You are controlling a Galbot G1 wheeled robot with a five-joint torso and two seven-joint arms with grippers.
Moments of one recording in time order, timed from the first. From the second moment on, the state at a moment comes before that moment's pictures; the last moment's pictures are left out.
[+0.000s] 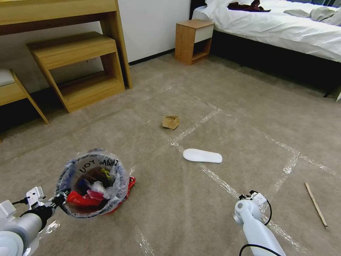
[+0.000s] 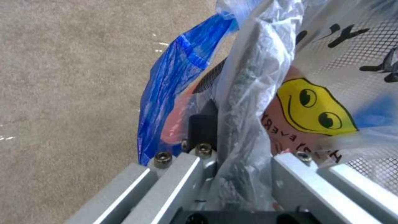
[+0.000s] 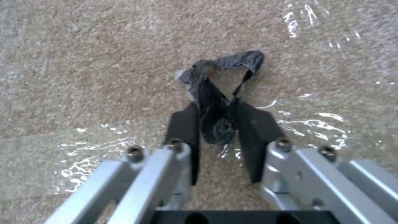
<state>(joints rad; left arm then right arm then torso) 1.70 -1.16 -1.05 -2.20 -1.27 0.67 -0.39 -1.02 1.33 0.46 1.15 0.99 -0.12 0.69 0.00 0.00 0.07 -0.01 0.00</state>
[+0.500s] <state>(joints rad) 1.69 -1.16 -1.04 -2.20 -1.26 0.66 -0.39 -1.06 1.32 0.46 1.22 0.97 -0.12 0.67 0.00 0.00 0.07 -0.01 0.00</state>
